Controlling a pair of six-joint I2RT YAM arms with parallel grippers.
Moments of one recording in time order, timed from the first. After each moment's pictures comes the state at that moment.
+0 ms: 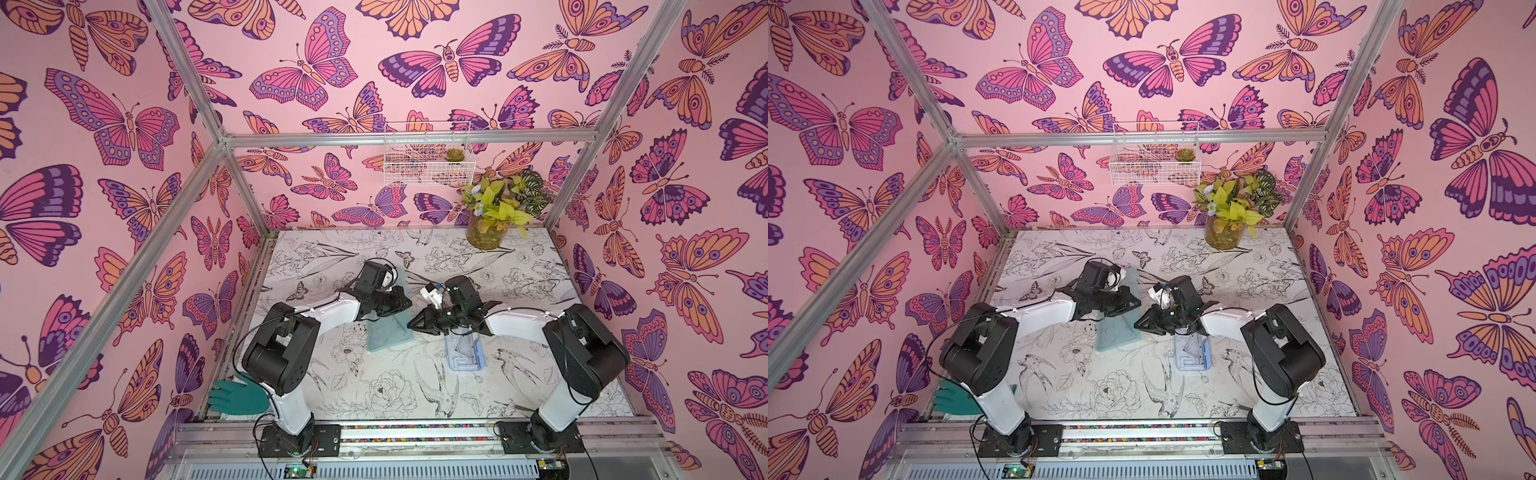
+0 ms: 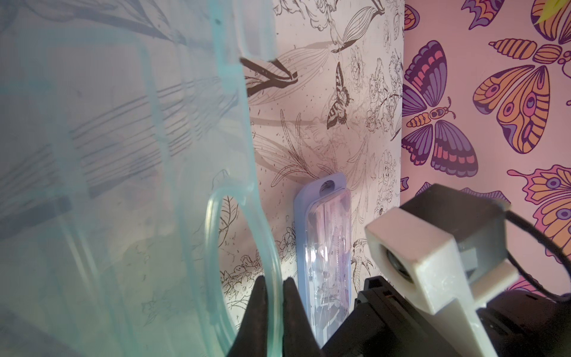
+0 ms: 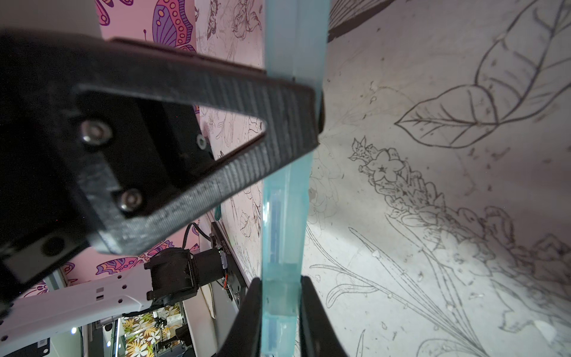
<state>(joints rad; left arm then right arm) -0.51 1.77 1.04 -0.08 0.52 -0.74 0.59 1.71 0.86 0.06 -0.75 0.79</state>
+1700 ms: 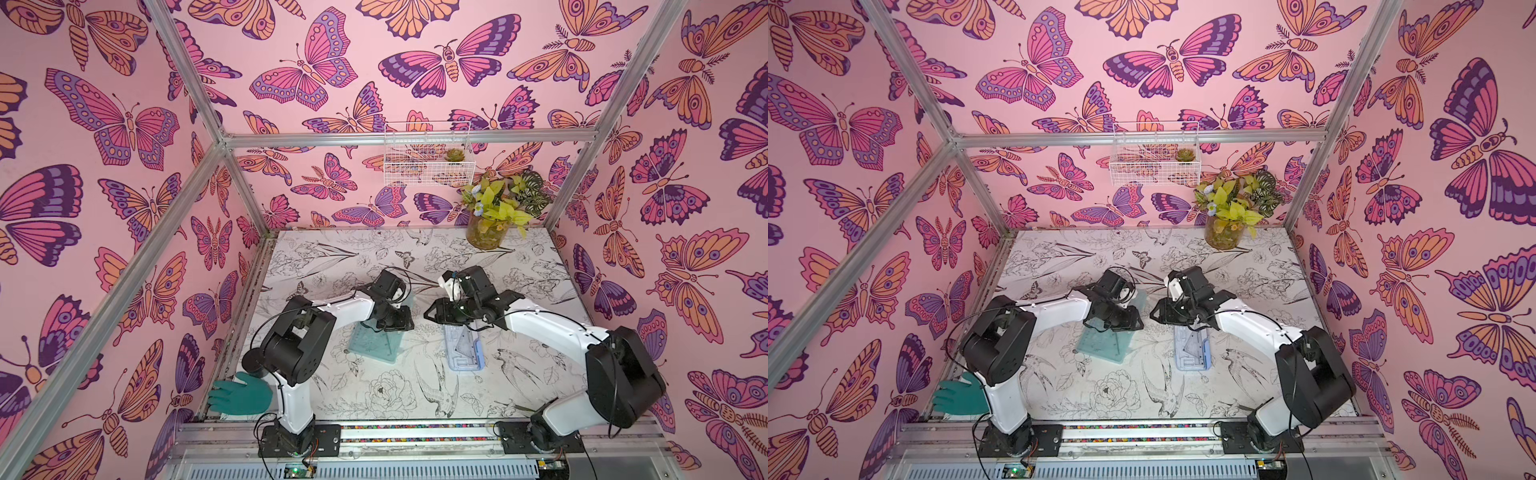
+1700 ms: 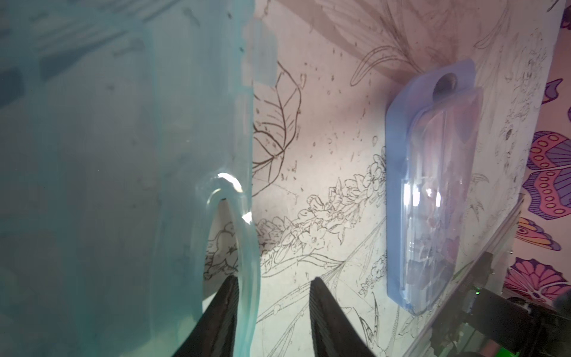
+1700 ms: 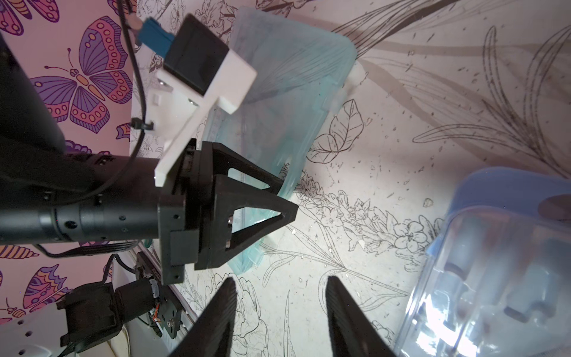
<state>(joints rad) -0.60 1.87 1.13 -0.41 0.42 -0.46 0.54 1.51 0.94 -0.34 -0.44 0.58</state>
